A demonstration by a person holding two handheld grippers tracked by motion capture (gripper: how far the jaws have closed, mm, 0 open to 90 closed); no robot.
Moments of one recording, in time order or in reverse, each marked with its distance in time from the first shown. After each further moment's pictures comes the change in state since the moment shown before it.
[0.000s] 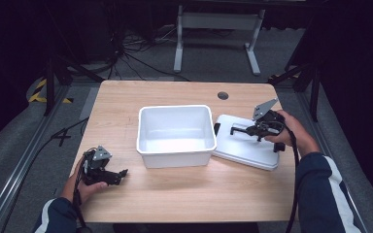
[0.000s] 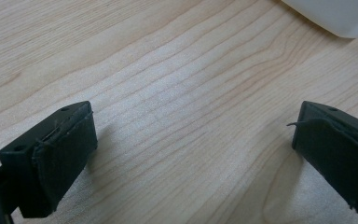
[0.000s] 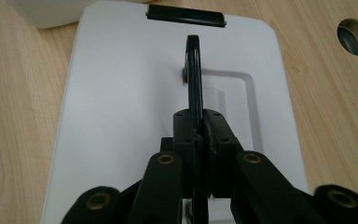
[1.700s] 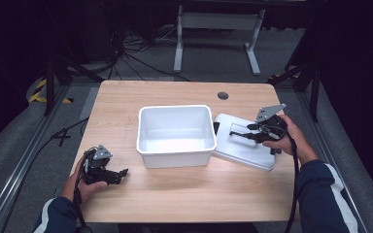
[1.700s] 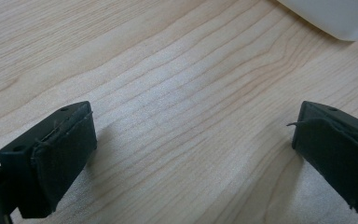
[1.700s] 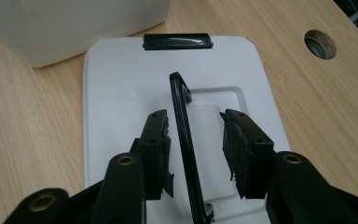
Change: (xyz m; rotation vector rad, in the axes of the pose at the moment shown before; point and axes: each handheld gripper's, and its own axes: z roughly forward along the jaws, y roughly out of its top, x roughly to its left) left arm 0.000 0.002 0.002 -0.008 -0.004 -0.002; right arm 0.020 -0.008 -0.006 -0.118 -0.101 0.113
